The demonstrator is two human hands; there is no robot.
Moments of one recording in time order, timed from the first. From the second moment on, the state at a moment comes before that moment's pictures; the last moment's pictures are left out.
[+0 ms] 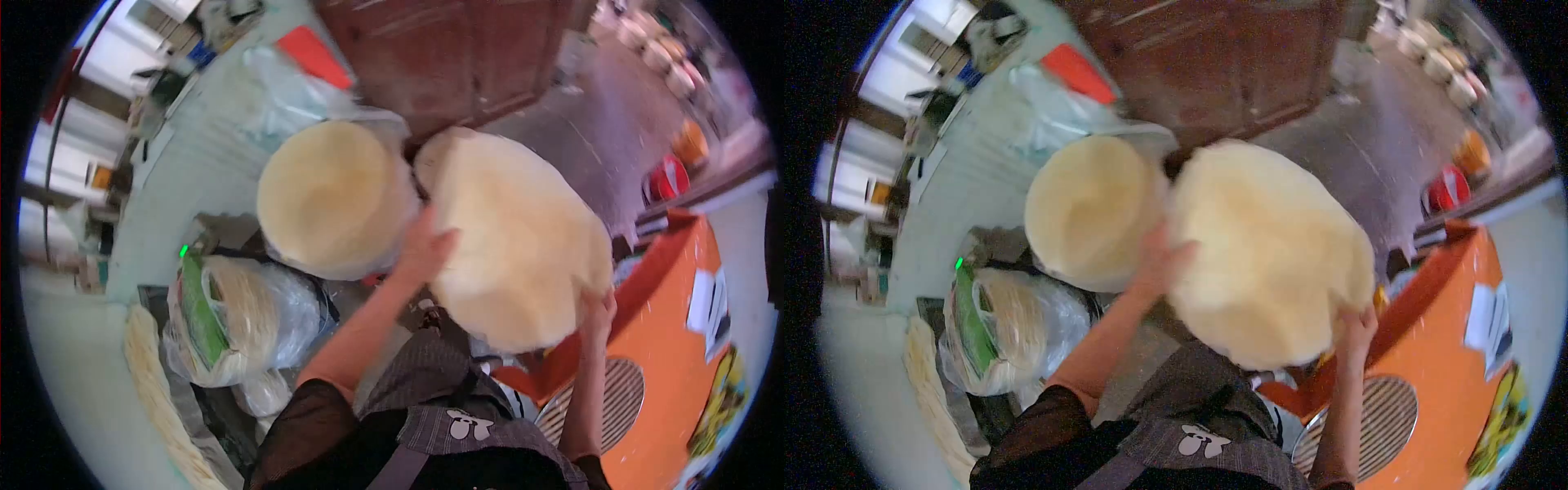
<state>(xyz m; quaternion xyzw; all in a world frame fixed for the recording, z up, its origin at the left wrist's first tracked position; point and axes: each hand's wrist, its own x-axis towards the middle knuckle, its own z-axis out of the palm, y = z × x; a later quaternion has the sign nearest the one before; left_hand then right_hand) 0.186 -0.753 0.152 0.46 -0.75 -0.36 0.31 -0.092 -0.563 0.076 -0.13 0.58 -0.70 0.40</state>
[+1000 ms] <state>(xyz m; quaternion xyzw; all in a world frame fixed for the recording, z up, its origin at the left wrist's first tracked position) 0.516 -0.859 -0.020 0.90 -0.15 -0.19 0.37 0.207 -1.085 -0.023 -0.49 0.64 -0.24 0.54</state>
